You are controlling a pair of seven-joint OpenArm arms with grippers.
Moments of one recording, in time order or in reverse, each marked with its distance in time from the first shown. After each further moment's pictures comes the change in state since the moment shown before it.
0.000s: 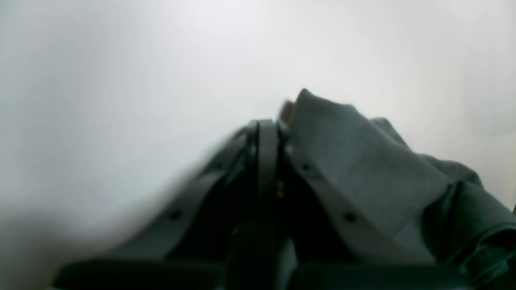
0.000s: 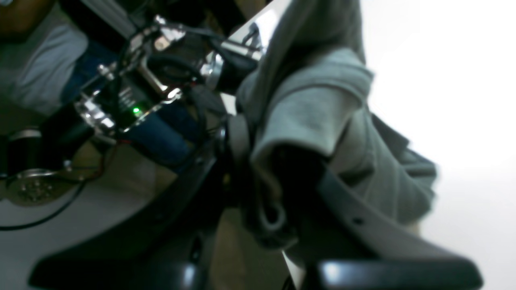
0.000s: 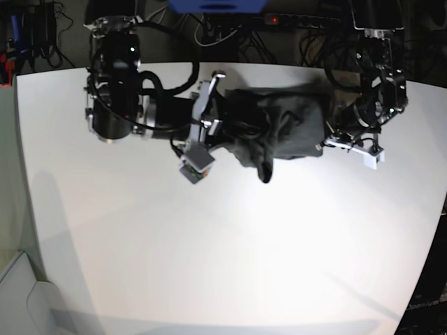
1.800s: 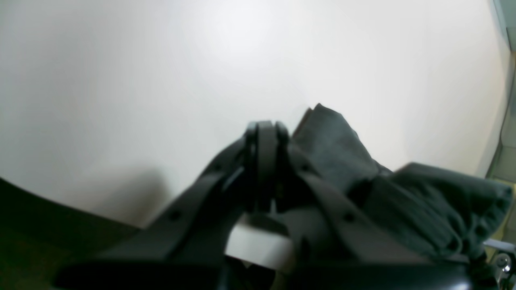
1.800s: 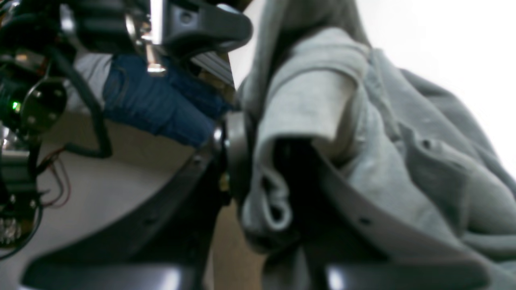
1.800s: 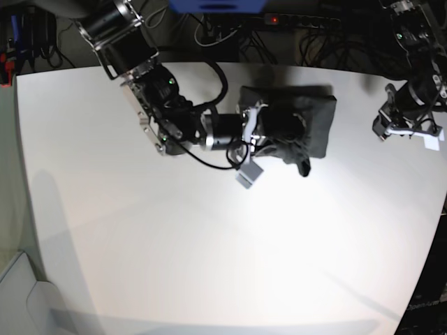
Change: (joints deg) left arm 7.8 -0.8 -23.5 18.9 -7.2 1.0 14.8; right arm 14.9 3.9 -23.2 -37.3 -2.5 -0.1 28.0
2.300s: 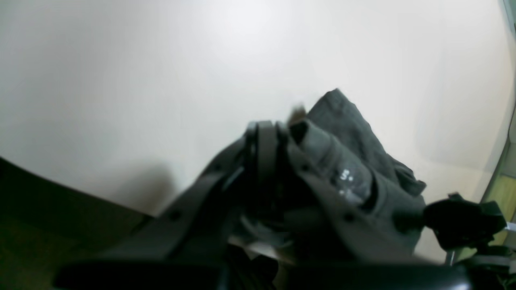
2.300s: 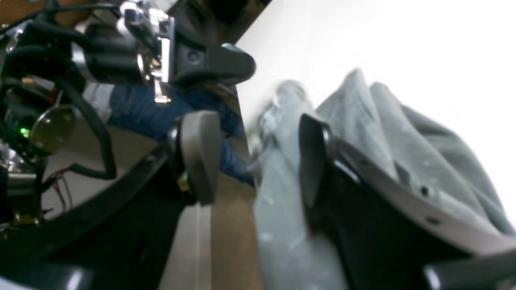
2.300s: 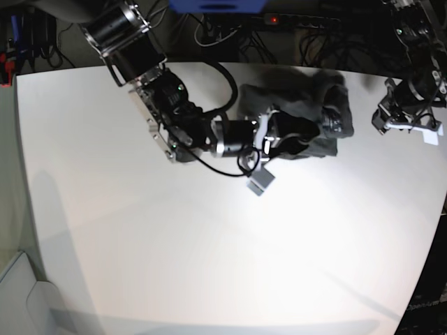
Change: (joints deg) left arm 1.7 -0.2 0.0 0.0 -0.2 0.0 0.2; right arm 1.9 -2.2 -1.0 -0.6 0.0 -0.1 0.0
